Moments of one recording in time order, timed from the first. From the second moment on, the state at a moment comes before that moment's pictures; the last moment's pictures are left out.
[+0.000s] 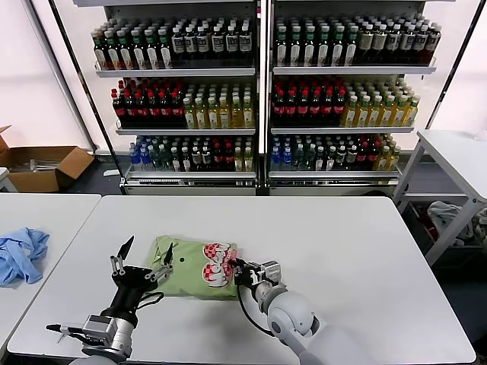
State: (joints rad) left arm 1.55 -0.97 -0.42 -2.26 -0.28 0.16 -0.35; right arm -0.85 1.24 -0.19 1.69 0.70 -0.49 0.28
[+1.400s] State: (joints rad) left arm 1.55 -0.96 -0.38 -2.29 -0.30 0.21 -0.39; right arm -1.18 0.88 0.32 2.01 0.60 -0.39 0.28
